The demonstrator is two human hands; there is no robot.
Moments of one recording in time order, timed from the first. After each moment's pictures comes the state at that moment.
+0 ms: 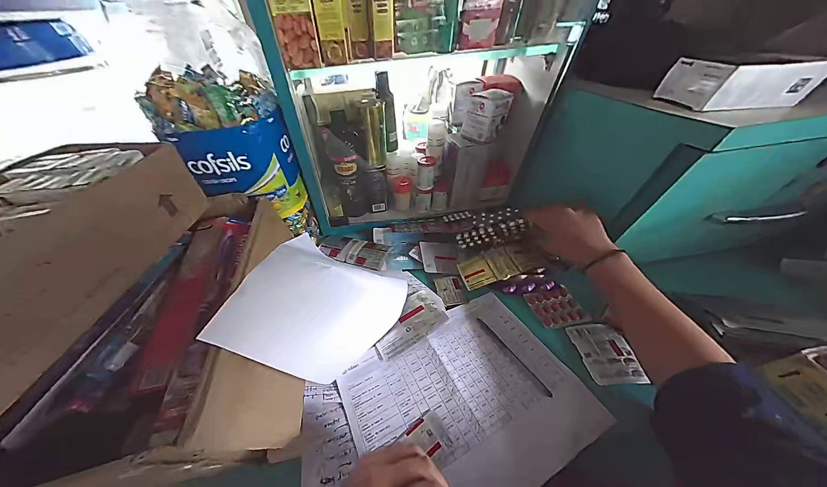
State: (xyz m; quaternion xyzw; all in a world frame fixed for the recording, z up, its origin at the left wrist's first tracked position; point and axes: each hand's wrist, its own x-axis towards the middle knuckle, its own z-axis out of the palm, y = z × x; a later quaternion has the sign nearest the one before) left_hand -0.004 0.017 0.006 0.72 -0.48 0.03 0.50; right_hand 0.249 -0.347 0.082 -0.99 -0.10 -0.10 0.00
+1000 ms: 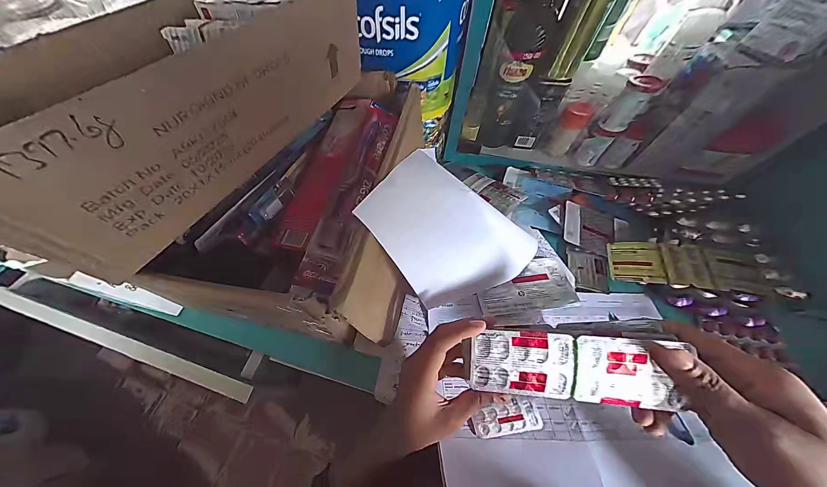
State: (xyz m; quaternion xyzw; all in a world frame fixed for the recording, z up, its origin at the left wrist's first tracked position) left_hand 0.003 0.006 -0.028 0.65 -0.21 0.28 0.68; right_hand 0.076 -0.253 0.057 -0.74 -0.24 0.13 0.61
